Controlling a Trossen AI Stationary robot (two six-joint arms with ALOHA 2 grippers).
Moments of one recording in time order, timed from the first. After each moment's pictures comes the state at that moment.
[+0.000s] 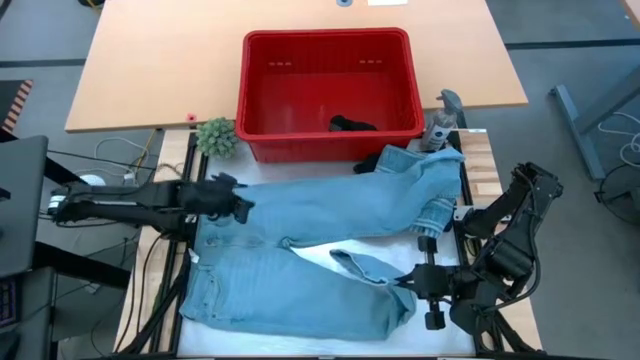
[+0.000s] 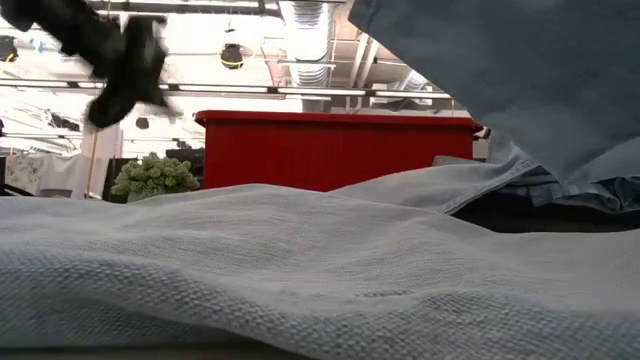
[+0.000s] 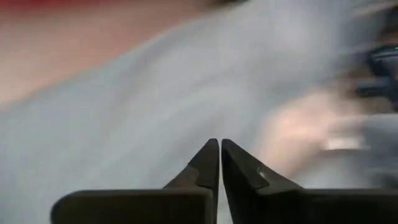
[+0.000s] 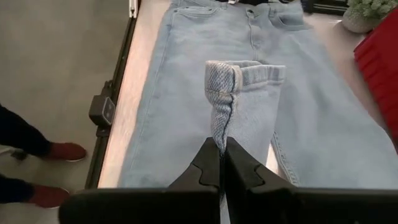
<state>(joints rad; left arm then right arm) 0.05 0.68 0.52 -0.46 -0.22 -0.94 0.90 1.44 1.56 -1.06 0.69 0.64</state>
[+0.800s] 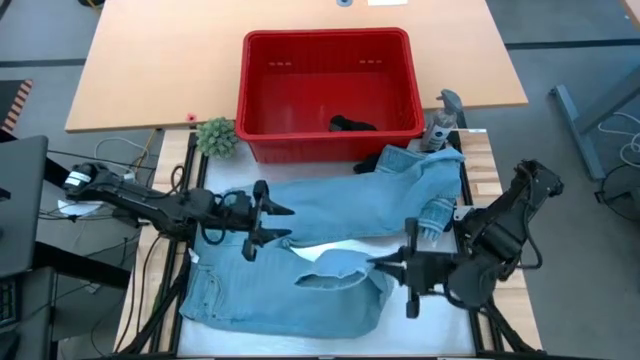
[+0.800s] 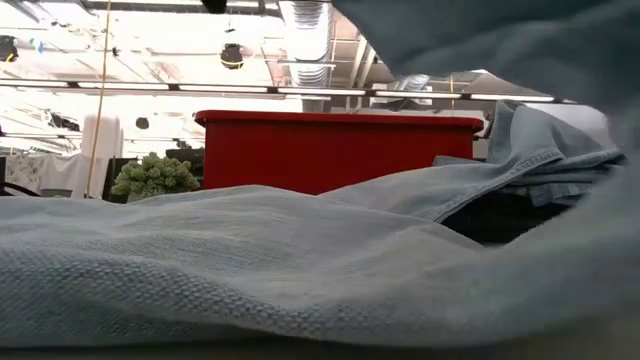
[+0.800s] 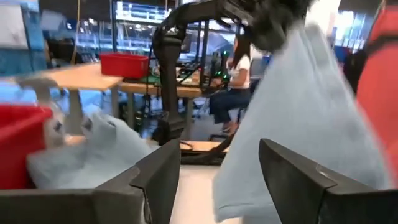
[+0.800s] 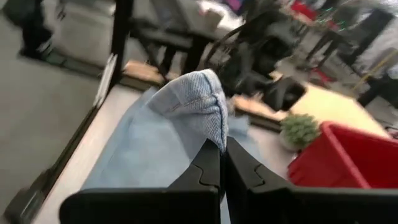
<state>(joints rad) -0.22 1.04 0.64 0.54 -0.16 -0.08 0.76 1.41 1.56 -0.56 0.85 -0.01</state>
